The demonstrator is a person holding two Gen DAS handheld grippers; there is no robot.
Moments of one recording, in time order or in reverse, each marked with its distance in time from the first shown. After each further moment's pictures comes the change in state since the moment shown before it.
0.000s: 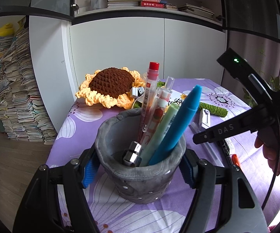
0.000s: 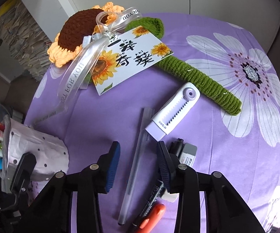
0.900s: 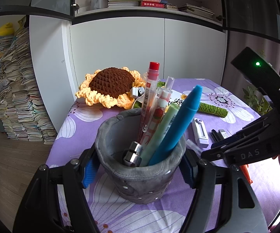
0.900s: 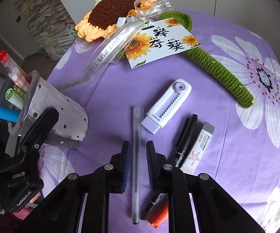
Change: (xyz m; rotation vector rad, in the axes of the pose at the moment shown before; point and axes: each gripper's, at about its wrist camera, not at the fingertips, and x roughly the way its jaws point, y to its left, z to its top) left arm -0.001 0.000 0.000 -0.003 0.000 0.001; right arm -0.014 0.019 -0.027 -0.167 0.063 0.056
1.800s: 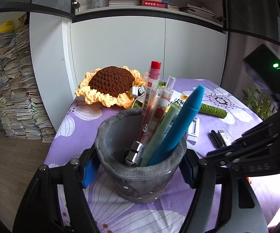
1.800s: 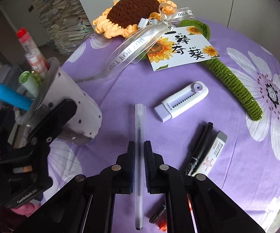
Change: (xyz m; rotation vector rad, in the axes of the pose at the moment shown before) left arm 0.002 0.006 0.002 -0.015 0.007 -0.015; right arm 0.002 0.030 -0.001 -0.095 -0.025 0.037
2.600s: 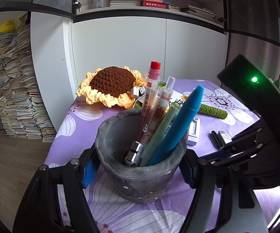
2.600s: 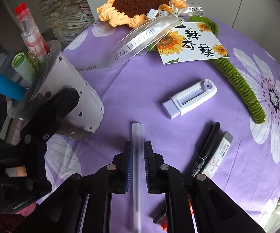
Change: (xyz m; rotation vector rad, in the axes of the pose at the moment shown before) left arm -0.001 0.001 0.000 -0.004 -0.003 0.003; right arm 0.026 0.015 0.012 -0.055 0.069 -0.068
